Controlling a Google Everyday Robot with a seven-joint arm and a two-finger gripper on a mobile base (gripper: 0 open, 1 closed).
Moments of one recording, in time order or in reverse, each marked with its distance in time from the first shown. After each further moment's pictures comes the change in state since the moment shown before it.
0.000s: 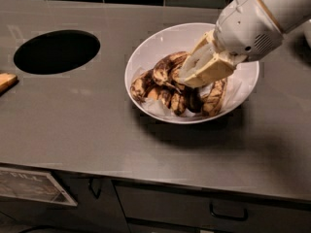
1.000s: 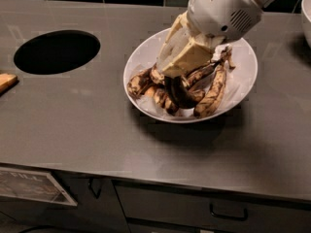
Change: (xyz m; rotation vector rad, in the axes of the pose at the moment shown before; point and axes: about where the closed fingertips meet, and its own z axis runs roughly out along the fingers) arm -0.052 0.004 0.003 -0.035 0.051 -0.109
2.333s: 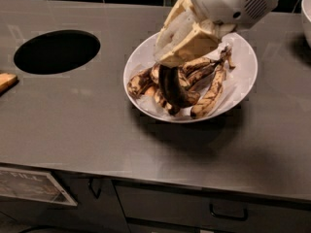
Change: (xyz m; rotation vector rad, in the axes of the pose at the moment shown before) arm -0.026 0.011 -0.022 0.056 -0.049 -0.076
